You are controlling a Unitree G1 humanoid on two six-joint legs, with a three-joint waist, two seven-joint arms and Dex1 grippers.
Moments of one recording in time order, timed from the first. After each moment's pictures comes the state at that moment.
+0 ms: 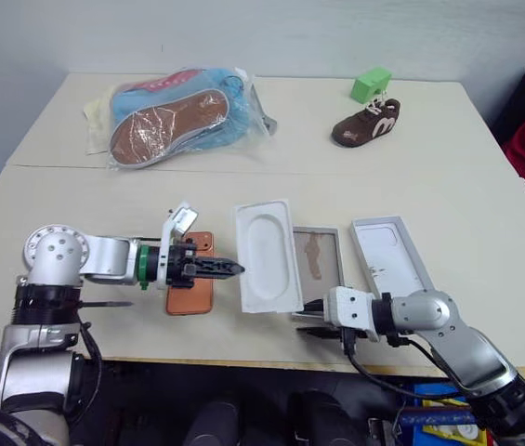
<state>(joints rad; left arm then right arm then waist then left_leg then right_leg) -0.74 0.61 0.04 0.24 -1.37 1.61 -0.33 -0.11 -0.74 0.26 -0.41 0.15 0.27 1.05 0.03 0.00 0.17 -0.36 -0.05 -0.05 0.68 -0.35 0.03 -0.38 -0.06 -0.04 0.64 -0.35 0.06</state>
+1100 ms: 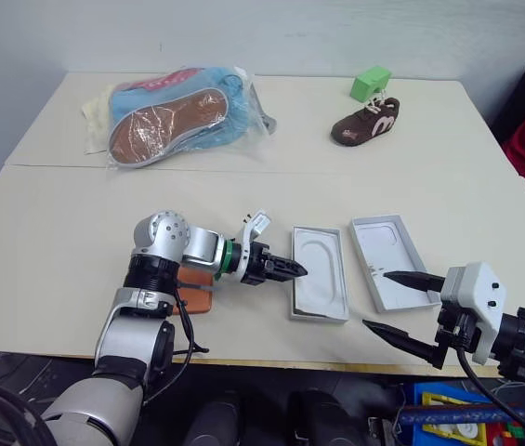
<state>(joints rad) -0.90 0.21 0.06 0.47 -0.90 1.61 -0.35 0.29 -0.83 -0.45 -0.78 0.61 0.59 0.89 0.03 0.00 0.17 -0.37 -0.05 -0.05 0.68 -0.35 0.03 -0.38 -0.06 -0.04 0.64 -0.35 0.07</state>
